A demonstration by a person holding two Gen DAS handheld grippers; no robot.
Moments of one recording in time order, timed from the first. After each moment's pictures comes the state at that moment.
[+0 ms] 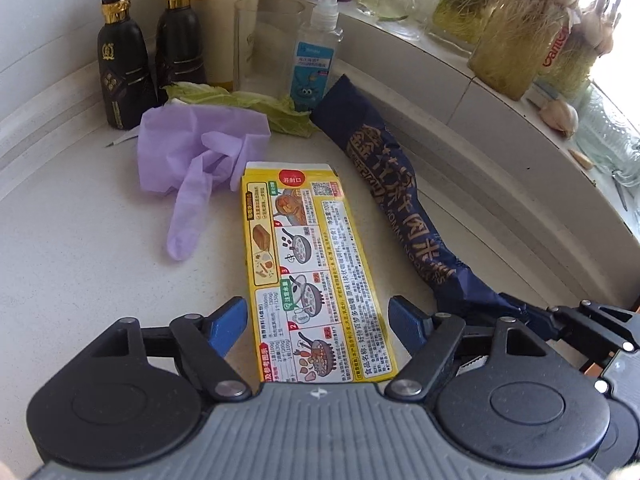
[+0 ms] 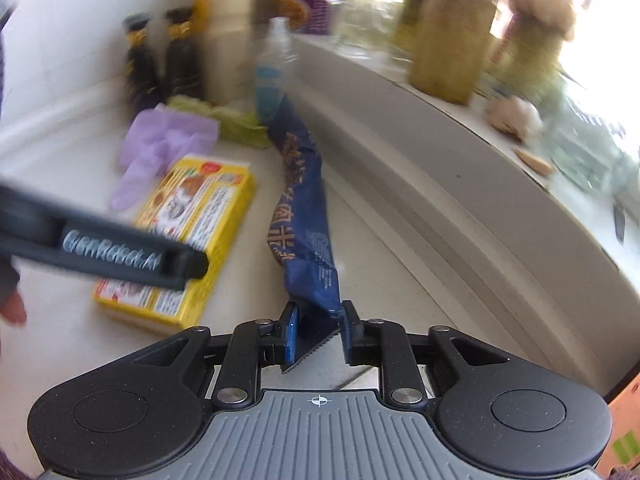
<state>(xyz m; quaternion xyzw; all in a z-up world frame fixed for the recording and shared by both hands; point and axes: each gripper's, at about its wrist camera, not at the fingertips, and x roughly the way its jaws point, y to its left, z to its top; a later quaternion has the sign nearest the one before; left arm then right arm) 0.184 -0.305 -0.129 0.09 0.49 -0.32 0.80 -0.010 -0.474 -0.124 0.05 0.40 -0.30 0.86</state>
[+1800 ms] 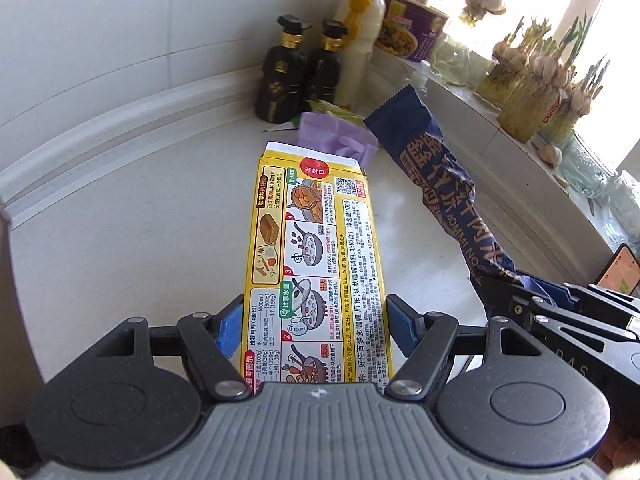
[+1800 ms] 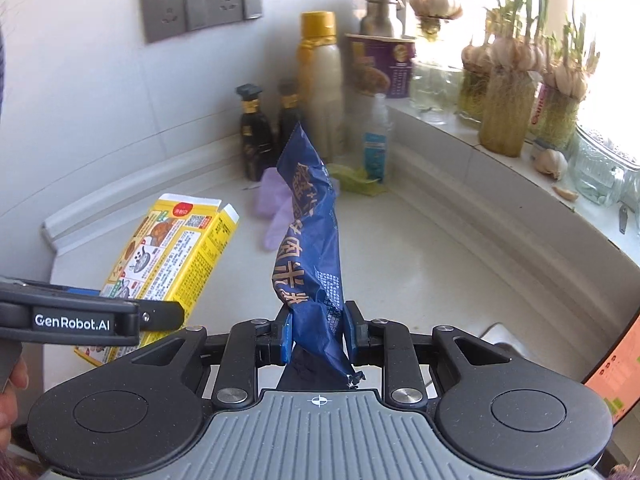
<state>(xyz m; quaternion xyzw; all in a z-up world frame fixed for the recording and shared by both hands) 0.125 -0.162 -0.061 0.04 0.47 -0.27 0.84 -0.021 -0.343 -0.062 0.08 0.35 -0.25 0.90</state>
